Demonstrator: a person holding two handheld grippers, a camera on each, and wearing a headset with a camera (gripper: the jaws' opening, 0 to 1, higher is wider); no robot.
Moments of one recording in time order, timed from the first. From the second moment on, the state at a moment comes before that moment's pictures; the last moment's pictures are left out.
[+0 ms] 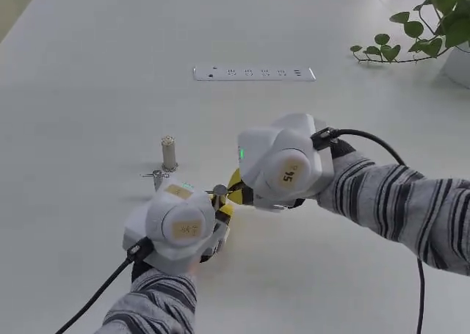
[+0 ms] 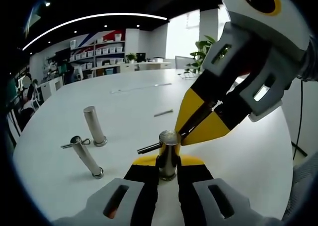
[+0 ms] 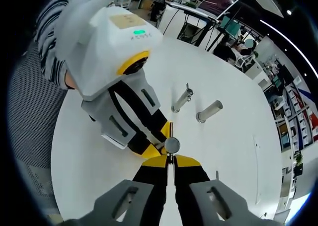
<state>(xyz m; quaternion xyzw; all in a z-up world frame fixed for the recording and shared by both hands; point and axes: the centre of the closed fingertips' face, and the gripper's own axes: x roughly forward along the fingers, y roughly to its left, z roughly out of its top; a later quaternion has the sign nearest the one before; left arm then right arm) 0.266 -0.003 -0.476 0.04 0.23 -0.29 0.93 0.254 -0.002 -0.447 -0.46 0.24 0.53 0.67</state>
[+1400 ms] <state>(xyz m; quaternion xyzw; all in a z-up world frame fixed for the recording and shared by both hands) 0.267 -0.002 -0.483 0.03 0.25 -0.27 0.93 0.253 -0.006 -0.443 -0.42 0.25 0.53 0.69</state>
